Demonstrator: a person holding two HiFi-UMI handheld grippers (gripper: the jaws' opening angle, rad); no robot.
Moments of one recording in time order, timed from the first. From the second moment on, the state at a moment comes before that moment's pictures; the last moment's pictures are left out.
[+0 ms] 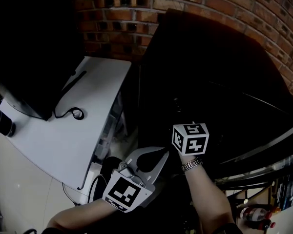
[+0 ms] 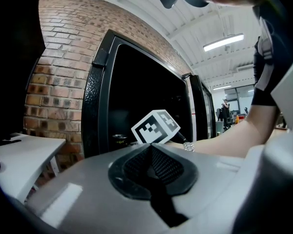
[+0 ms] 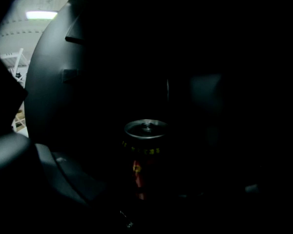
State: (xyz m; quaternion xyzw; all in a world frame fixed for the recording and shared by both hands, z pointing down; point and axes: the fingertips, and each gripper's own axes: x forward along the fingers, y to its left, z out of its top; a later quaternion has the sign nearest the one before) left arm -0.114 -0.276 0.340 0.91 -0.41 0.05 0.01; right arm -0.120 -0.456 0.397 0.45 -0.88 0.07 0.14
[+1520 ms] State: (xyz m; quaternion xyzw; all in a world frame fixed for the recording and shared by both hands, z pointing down) left arm -0.050 -0.214 0.320 0.93 -0.36 0.03 0.00; right arm -0.007 -0.290 0.346 0.51 -0.85 0.06 0.08
